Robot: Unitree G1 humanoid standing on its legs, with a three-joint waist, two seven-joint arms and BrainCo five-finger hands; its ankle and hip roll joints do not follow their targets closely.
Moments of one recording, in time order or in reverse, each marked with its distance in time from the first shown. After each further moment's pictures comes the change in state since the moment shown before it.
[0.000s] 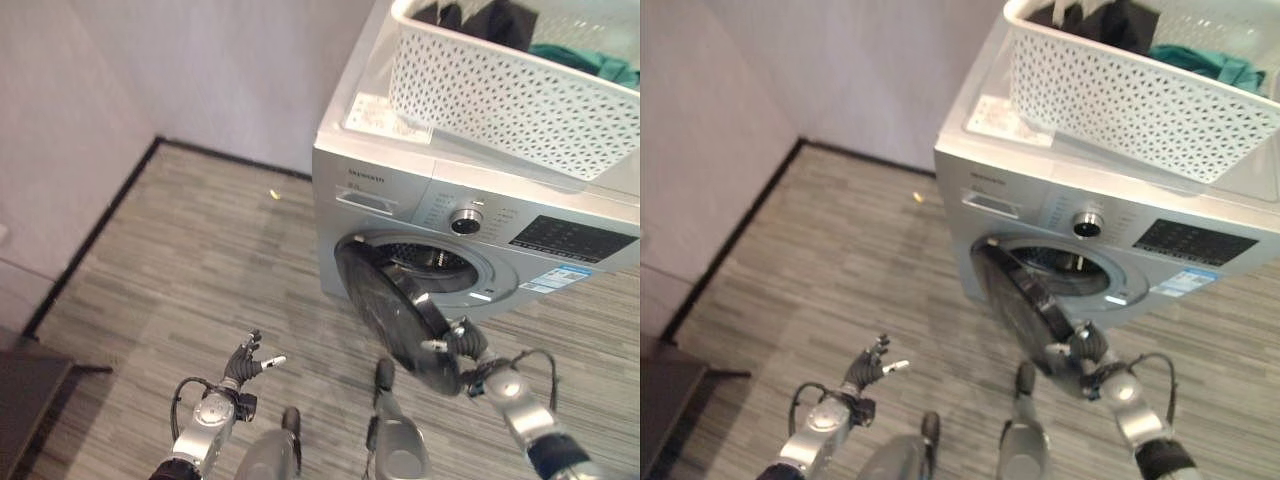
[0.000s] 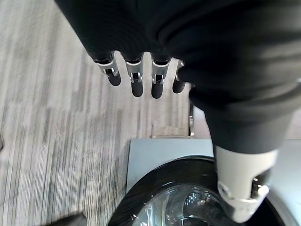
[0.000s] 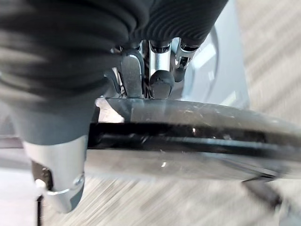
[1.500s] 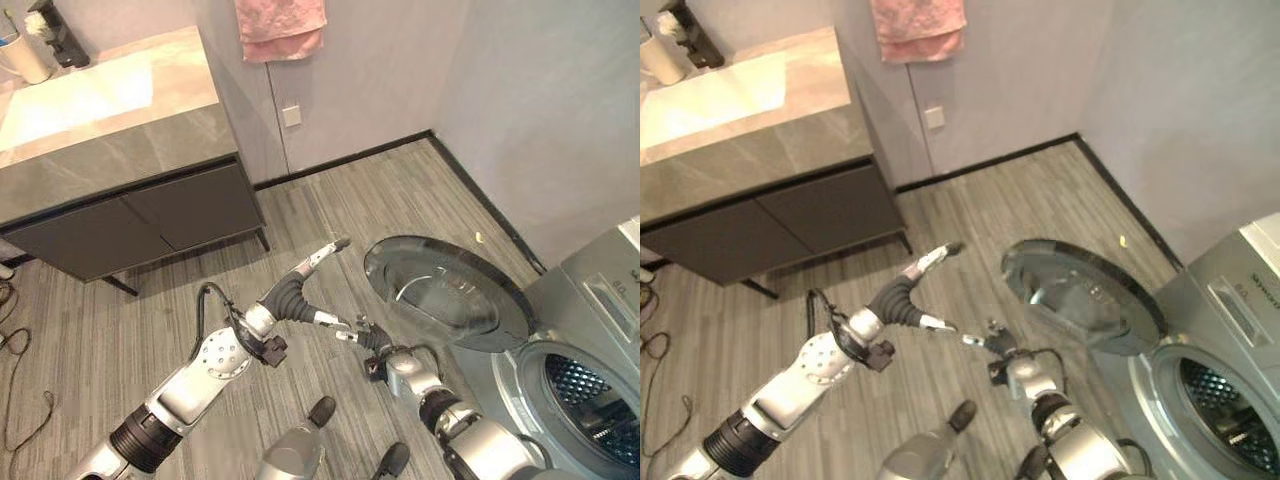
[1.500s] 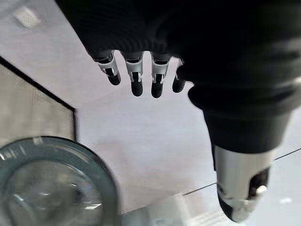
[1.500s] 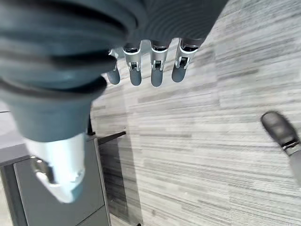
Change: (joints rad) left arm -0.214 0.247 -0.187 -0.781 0.058 -0.033 -0.098; right arm -0.289 0.395 0.188 0.534 0.356 -0.020 0.003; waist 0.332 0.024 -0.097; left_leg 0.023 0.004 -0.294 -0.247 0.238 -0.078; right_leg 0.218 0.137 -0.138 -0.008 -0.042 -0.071
